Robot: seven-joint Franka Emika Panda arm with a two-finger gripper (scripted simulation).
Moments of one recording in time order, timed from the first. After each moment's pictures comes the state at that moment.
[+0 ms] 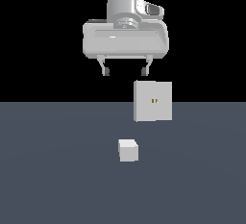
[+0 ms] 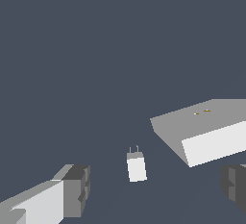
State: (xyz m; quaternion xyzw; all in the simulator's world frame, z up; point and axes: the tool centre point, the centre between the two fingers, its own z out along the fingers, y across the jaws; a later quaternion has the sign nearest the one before) arm -0.002 -0.006 0.170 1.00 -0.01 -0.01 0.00
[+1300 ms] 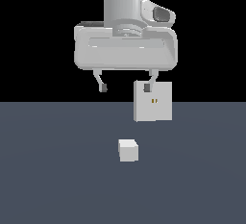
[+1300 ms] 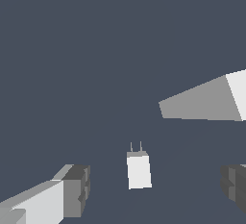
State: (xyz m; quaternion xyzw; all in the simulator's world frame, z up) arm -0.040 -0.006 0.128 1.00 0.02 0.06 0.00
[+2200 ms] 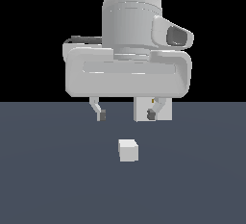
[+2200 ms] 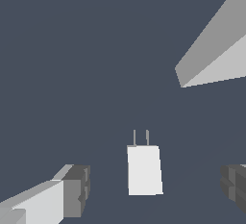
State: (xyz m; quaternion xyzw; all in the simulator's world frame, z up) arm -0.073 -0.008 0.073 0.99 0.05 0.14 -0.01
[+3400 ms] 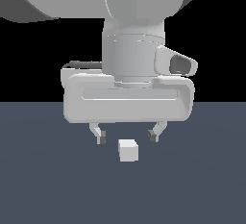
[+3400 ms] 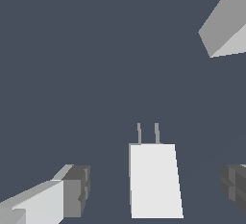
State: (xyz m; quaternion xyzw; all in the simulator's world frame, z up) arm -0.077 -0.009 0.034 0.99 0.06 0.15 -0.01
